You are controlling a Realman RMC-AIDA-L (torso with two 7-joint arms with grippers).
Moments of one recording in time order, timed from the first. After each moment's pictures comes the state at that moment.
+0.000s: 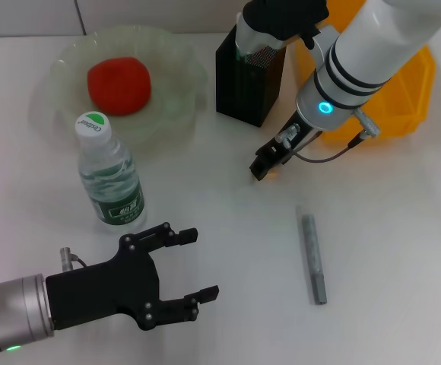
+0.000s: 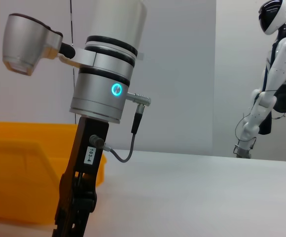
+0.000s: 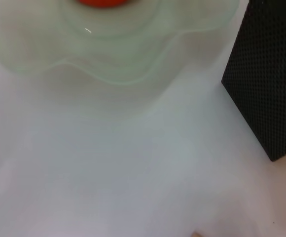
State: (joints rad) left arm -0.27 -2.07 1.25 0.40 1.45 1.54 -0.70; right arm 1.13 2.09 -1.53 -0.52 -2.50 -1.09 2.81
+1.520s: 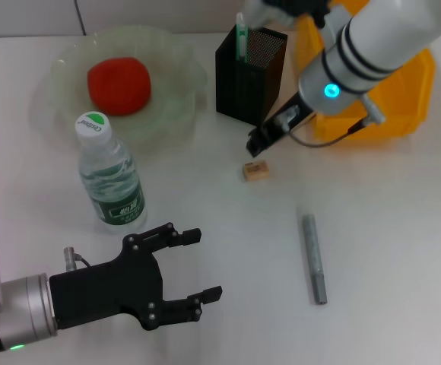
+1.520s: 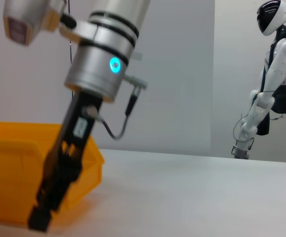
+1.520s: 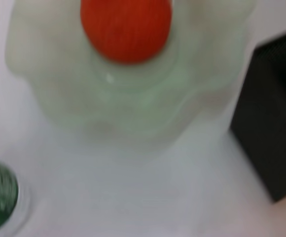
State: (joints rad) left arm -0.28 -2.08 1.25 0.39 1.45 1.54 -0.69; right arm 1.01 2.08 -1.50 -0.77 -2.48 -1.16 2.80
